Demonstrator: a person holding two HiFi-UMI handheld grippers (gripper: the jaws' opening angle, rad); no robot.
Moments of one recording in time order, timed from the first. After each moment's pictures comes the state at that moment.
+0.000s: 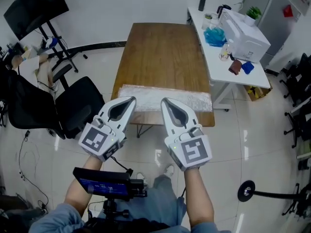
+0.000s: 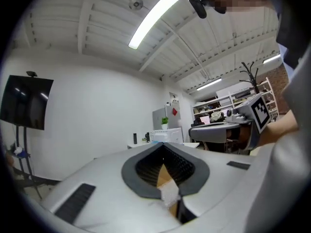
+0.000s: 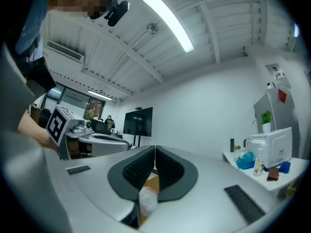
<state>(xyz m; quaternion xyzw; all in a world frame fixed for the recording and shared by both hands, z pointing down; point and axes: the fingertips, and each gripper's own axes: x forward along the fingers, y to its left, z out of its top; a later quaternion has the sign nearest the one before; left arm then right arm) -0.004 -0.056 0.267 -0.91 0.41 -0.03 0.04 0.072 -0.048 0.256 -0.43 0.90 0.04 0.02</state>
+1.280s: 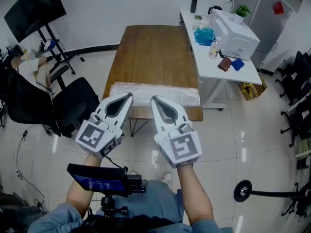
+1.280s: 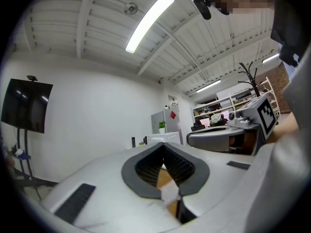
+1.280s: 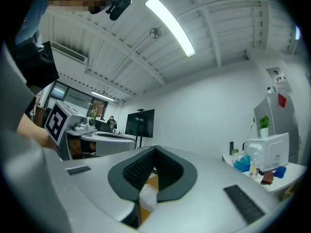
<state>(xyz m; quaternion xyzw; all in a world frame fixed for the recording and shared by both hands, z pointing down) 0.047 -0.017 0.249 -0.91 0.41 -0.02 0.05 0.105 -0.006 0.245 -0.42 0.90 0.05 0.02</state>
